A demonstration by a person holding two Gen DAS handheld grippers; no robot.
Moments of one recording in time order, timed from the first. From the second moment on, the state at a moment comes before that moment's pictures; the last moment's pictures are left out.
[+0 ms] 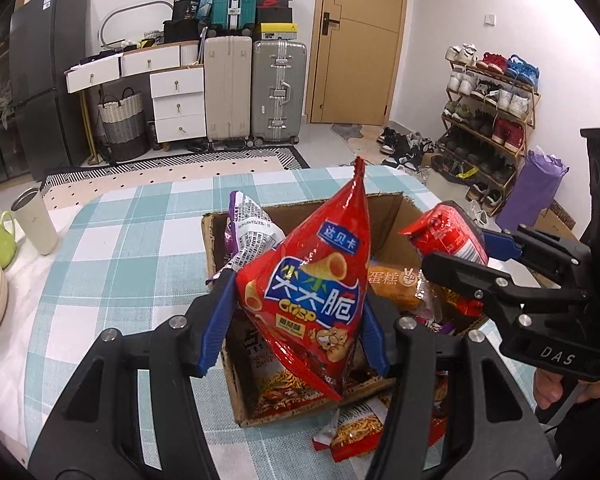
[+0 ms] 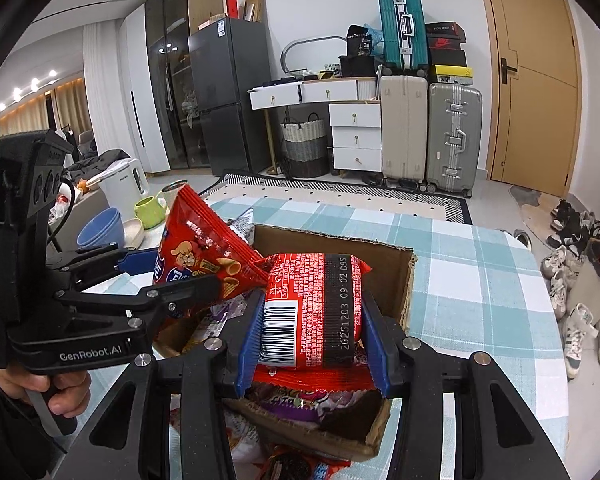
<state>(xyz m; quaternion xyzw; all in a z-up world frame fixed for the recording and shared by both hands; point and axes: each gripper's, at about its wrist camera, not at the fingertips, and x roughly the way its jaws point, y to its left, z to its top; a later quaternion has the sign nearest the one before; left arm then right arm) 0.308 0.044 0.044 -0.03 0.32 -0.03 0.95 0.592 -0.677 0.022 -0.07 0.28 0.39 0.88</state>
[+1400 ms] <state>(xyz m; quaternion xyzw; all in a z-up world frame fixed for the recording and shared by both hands) 0.245 0.039 0.047 -0.04 0.32 -0.04 0.95 0.549 -0.739 0.013 -0.07 0.28 0.33 0.90</state>
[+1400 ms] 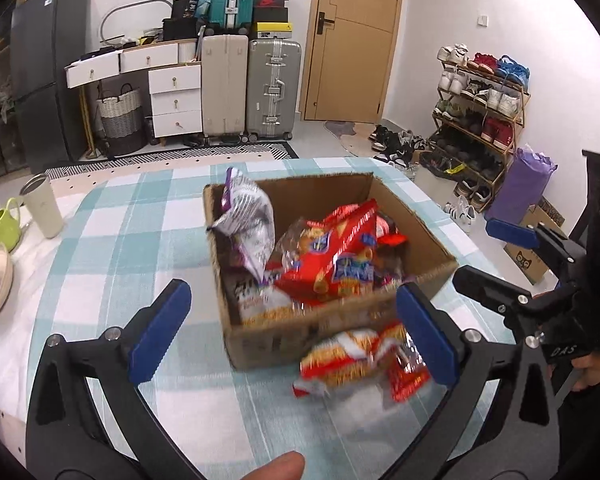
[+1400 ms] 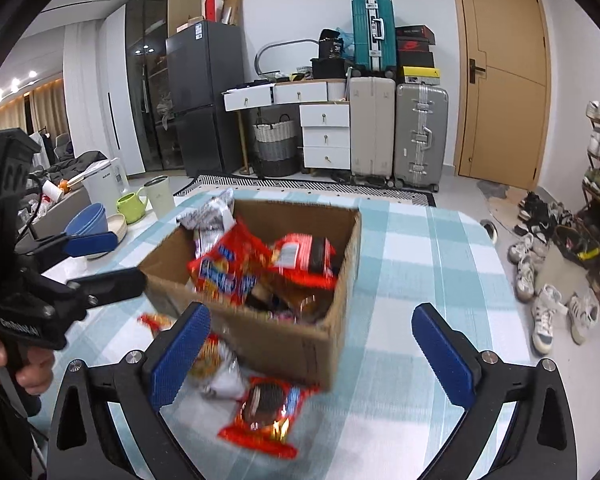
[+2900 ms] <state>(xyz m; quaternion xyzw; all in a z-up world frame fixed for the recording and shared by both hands) 0.204 0.040 -0.021 -0.05 0.39 -0.01 0.92 0.535 -0.710 -0.091 -0.09 0.42 0.29 0.86</state>
